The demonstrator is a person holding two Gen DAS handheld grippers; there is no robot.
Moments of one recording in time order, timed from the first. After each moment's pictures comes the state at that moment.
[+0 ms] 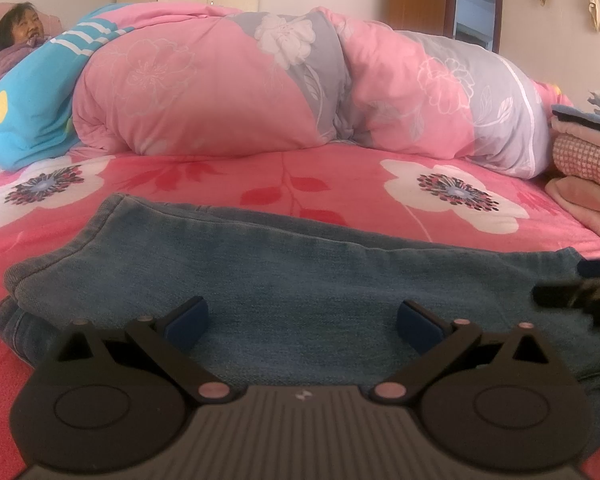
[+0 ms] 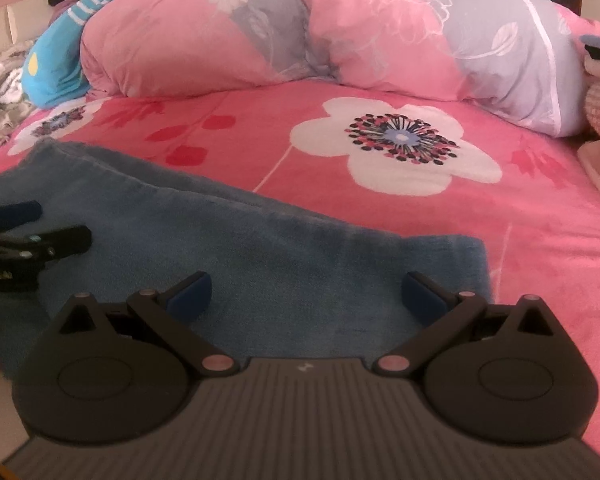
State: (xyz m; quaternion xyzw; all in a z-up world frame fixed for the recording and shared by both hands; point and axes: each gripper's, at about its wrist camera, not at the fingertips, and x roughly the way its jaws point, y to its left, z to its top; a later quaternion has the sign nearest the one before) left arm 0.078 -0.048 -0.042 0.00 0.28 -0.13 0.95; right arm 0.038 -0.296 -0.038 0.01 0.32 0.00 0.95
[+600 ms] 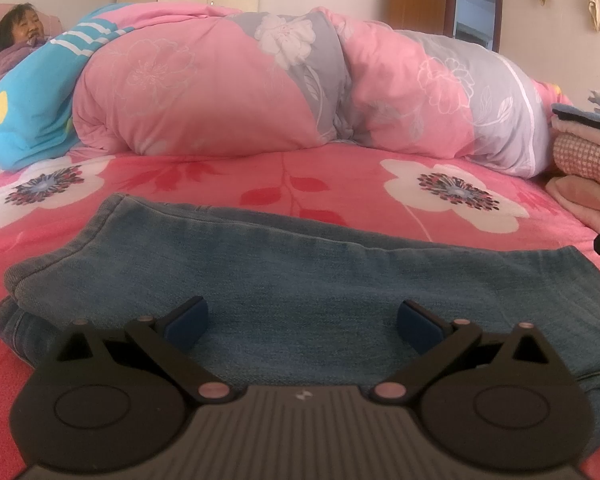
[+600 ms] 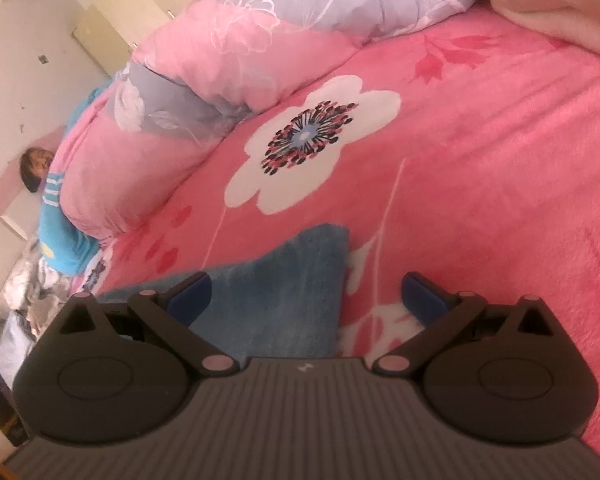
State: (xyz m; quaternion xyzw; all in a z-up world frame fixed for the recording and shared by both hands) left arm 0.078 -0.048 -0.043 0.01 0.28 -0.13 0.95; right arm 0.012 -0.430 -0.055 0.31 0.30 0.01 0.90
